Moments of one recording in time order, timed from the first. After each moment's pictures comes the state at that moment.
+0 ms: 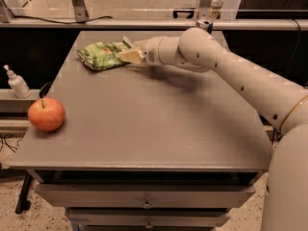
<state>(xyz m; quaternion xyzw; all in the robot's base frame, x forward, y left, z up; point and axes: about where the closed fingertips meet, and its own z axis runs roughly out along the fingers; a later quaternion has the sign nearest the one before) 0.771 0.075 0.852 -0.37 0.72 0.28 0.52</state>
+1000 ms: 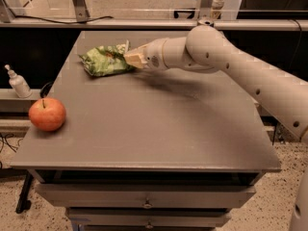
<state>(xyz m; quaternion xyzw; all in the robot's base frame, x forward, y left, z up) 0.717 0.071 0.863 -0.42 0.70 0.29 0.50</state>
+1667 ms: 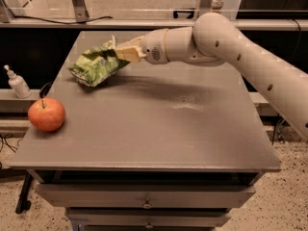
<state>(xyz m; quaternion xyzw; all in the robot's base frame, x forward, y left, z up) 0.666 0.089 0.914 -0.45 0.65 0.37 0.49</state>
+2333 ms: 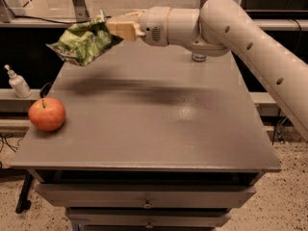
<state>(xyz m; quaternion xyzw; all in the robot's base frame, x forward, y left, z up) 0.652 0.095 0.992 -0.44 0.59 0.41 0.54</state>
